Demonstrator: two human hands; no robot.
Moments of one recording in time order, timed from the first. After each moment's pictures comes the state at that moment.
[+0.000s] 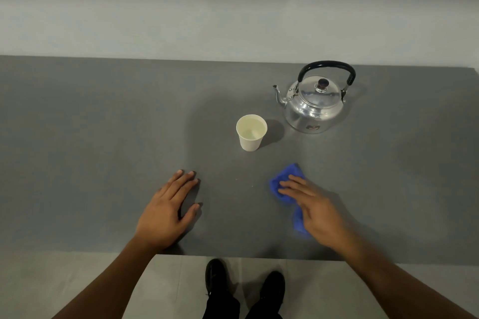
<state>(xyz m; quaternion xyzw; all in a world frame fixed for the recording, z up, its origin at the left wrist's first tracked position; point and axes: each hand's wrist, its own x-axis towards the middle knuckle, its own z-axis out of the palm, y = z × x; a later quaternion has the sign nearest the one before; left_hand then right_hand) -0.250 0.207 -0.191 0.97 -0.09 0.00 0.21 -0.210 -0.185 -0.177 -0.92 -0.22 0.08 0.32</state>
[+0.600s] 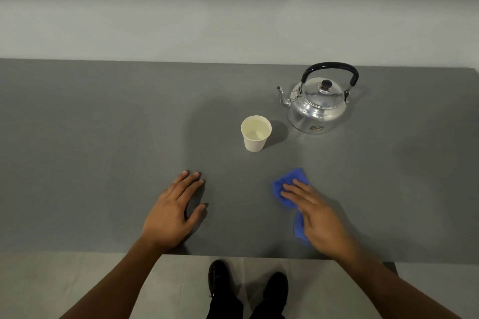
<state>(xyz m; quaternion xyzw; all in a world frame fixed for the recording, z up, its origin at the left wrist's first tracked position) -0.250 0.210 -0.193 0.97 -0.09 -0.01 0.21 -0.229 -0.175 -0.183 -0.93 -0.22 0.05 0.30</state>
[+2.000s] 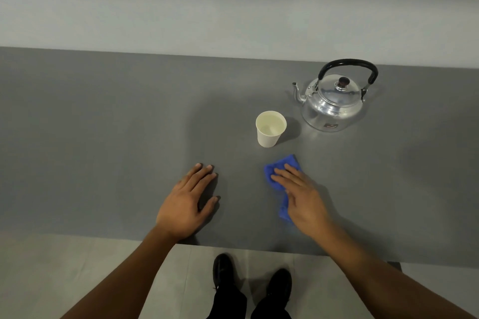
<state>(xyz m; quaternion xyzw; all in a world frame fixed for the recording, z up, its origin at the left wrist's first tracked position) -0.252 0.209 -0.190 0.97 -0.09 0.01 0.22 -0.204 -0.111 -0.181 -0.93 -0.19 0.03 0.31</state>
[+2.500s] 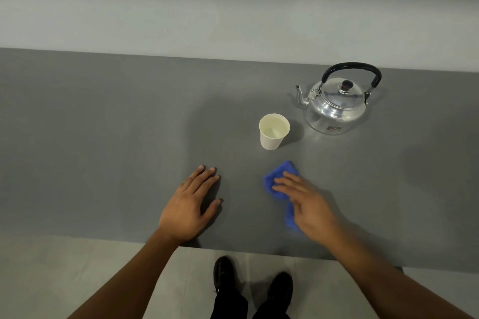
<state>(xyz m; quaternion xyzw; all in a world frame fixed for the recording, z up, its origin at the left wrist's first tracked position) -0.252 0.209 -0.192 0.97 -0.09 0.01 0.22 -0.209 -0.121 -0.178 -0.91 -0.23 0.05 0.34</state>
